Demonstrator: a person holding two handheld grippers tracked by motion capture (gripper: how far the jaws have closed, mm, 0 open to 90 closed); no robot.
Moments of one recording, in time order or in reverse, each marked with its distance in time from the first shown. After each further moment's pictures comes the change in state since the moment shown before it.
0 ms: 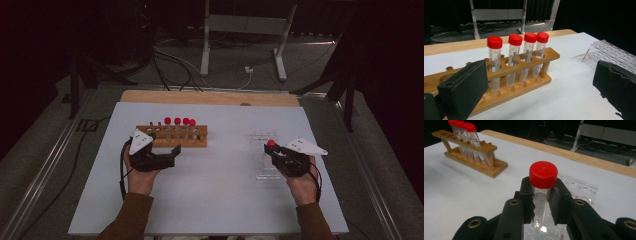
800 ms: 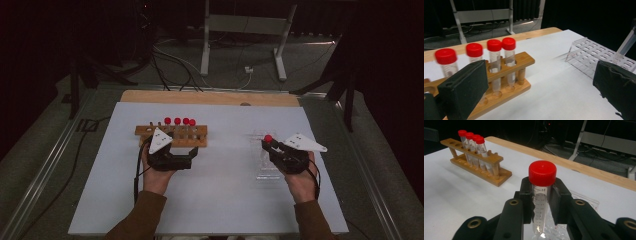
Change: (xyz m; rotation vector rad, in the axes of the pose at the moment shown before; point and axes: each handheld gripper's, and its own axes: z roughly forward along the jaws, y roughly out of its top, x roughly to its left) left arm -0.036 0.008 0.023 0.014 -0.082 0.064; right arm 0.012 0.020 -0.004 -0.032 0.013 -0.025
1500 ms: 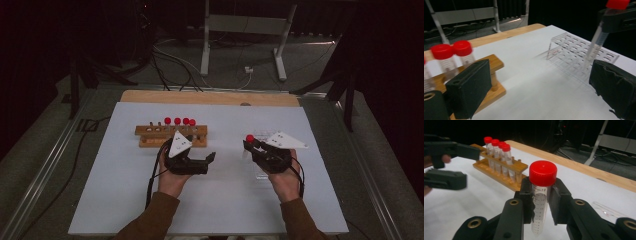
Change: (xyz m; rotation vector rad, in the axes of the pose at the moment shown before) left arm -0.036 0.001 0.024 0.019 -0.098 0.051; right arm 0.036 0.013 0.022 -0.012 0.103 -0.013
